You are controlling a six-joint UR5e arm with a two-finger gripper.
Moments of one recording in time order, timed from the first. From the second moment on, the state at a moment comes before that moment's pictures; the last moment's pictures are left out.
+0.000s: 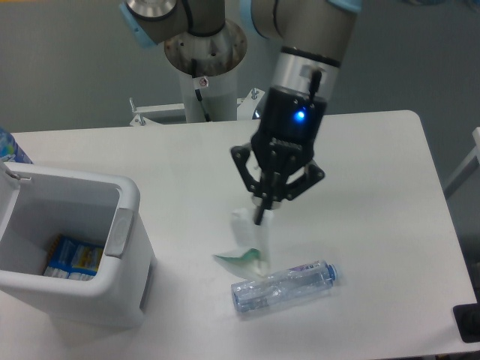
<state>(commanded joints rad) 2.48 -1.72 -1.48 -0.86 0.88 0.25</state>
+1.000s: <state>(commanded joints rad) 2.24 -1.68 -1.54 -0.86 0.87 0.21</state>
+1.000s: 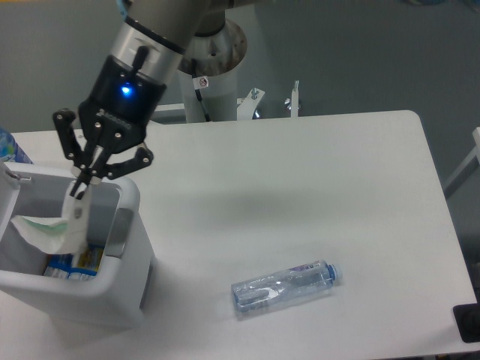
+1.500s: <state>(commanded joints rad) 2.33 -1.74 -1.47 -0.85 0.88 0.23</state>
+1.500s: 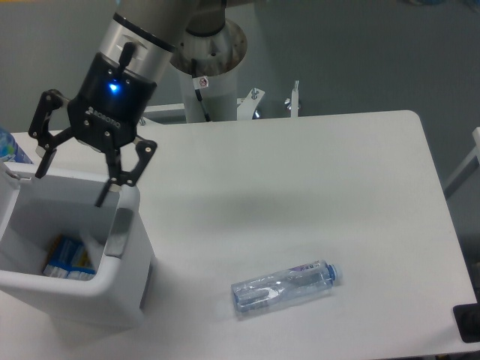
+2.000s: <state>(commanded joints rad) 2.45 -1.89 -1.39 -0.84 0.89 0.23</state>
